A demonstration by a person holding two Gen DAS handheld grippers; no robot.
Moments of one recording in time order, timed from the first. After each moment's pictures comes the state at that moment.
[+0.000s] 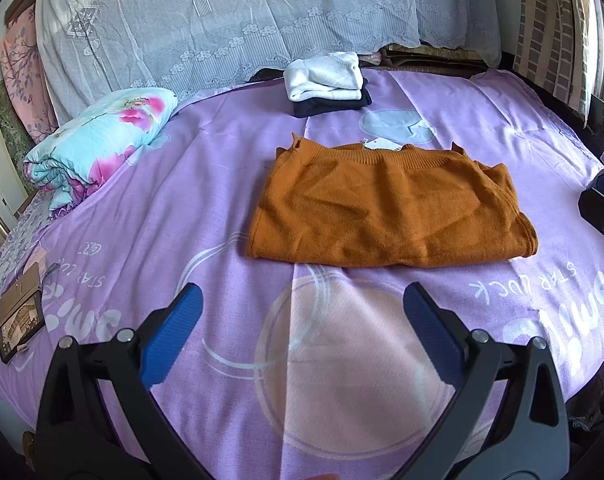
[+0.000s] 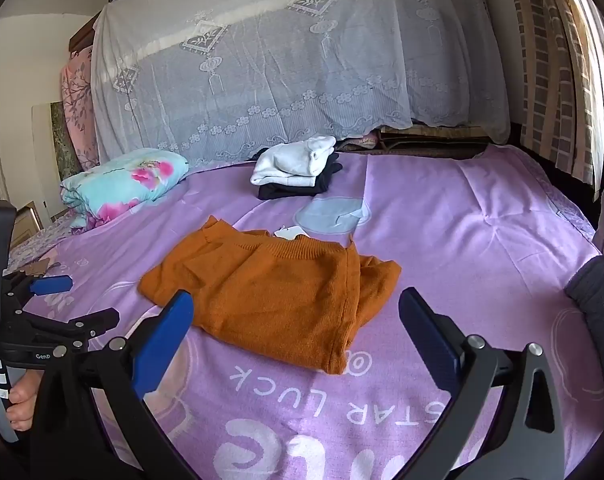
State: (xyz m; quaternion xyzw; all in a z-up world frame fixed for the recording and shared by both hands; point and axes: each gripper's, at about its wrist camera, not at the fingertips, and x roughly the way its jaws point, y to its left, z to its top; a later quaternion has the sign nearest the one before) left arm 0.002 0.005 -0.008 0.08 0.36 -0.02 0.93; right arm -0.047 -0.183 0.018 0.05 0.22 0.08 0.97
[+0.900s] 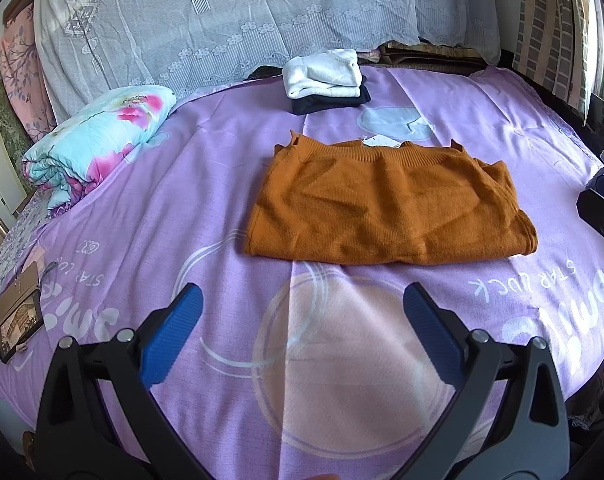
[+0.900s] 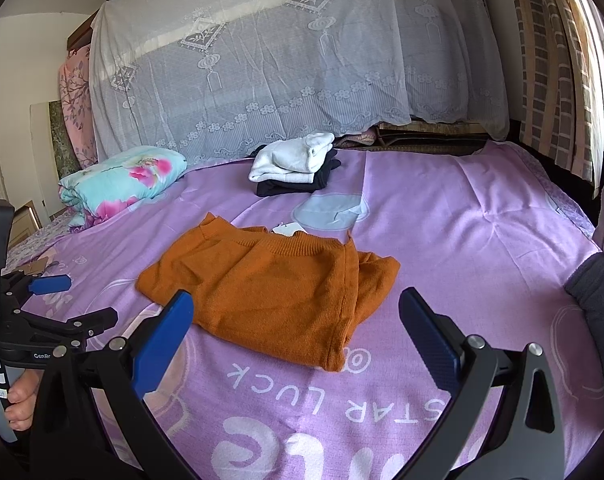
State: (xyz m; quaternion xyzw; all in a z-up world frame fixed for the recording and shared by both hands) left arm 0.003 0.005 -0.008 0.08 0.36 -0.02 0.93; right arm -0.046 -0.183 0.015 0.05 0.22 0.08 0.97
